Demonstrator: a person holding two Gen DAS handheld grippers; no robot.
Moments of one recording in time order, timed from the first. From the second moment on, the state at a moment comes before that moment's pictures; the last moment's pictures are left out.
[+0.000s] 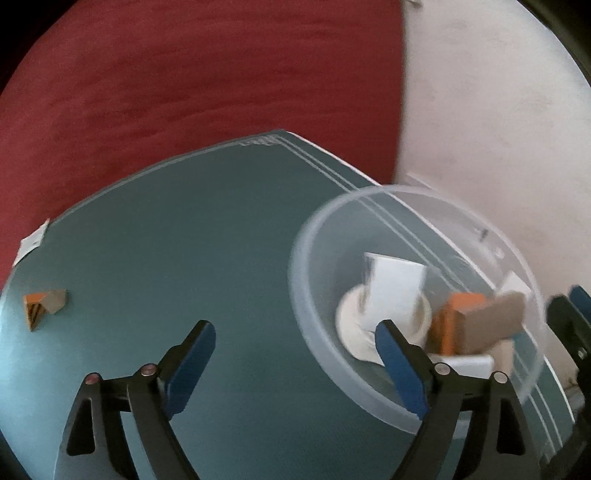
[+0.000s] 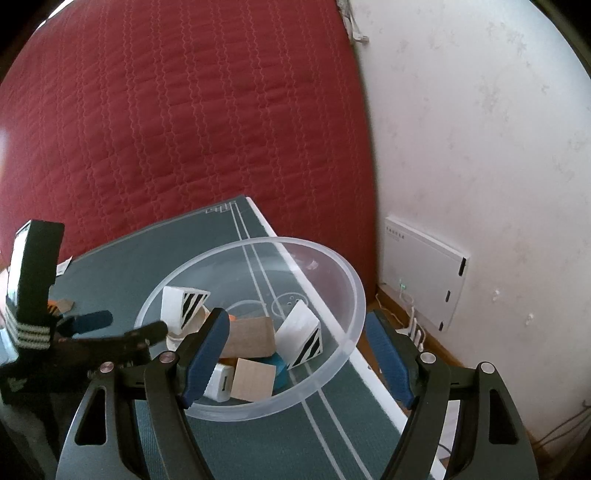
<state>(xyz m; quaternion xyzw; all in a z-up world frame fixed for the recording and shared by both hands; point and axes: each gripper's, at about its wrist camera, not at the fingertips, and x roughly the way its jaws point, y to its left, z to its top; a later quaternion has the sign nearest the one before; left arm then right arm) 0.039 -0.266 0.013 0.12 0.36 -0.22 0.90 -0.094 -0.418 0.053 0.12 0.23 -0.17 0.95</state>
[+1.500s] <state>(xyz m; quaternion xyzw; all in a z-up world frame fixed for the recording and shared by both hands) 0.072 -0.115 0.015 0.04 0.38 -0.09 0.92 -0.086 -0.356 0.063 0.03 0.23 -0.12 0.96</state>
